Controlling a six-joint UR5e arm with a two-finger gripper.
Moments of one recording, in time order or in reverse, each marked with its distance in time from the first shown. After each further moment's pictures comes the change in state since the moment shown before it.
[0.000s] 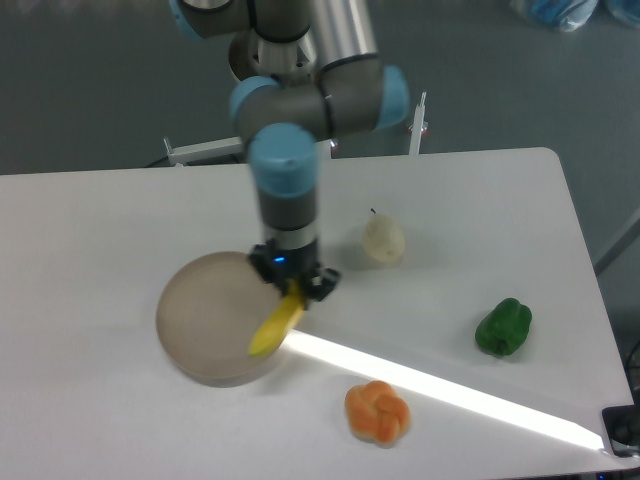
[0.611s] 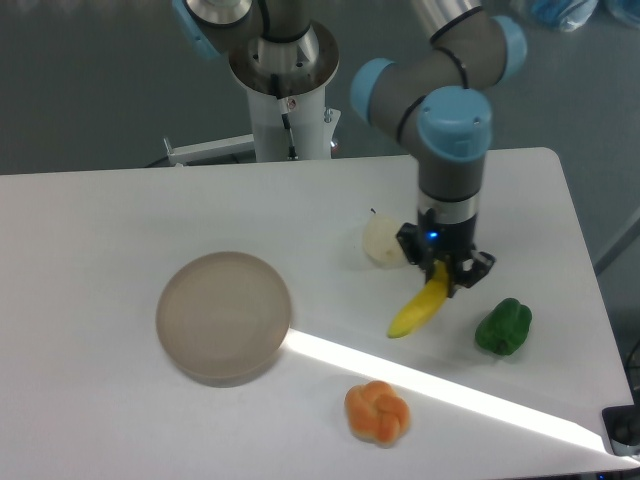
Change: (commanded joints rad) arm 0.158 -0.049 0.123 -0.003 -0.002 0.275
